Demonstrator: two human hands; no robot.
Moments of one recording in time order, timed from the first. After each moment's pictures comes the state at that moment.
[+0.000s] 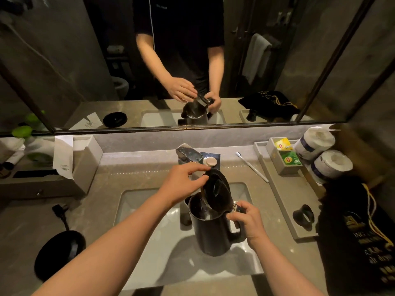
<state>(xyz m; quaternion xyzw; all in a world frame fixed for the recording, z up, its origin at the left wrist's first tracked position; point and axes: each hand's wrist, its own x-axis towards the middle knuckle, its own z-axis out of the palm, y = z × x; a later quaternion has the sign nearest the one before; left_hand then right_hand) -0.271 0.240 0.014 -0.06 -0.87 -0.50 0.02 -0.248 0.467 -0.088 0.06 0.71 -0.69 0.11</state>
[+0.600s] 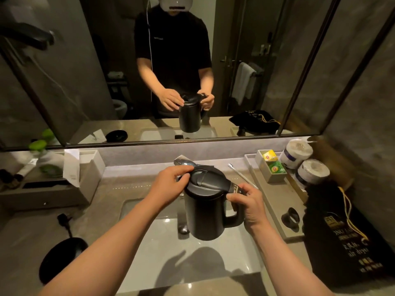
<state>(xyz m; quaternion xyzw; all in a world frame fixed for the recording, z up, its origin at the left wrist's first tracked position) -0.241 0.225 0.044 -0.05 -0.89 -0.44 0.12 -0.233 0.462 0.013 -0.02 0.65 -0.76 0.00</state>
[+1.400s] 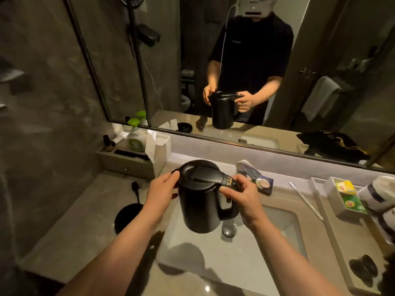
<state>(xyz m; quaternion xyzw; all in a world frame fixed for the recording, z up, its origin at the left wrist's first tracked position) -0.123 0.098 0.036 0.24 -0.67 -0.68 0.18 -0.221 0.302 0.035 -0.23 0.67 -0.70 0.11</state>
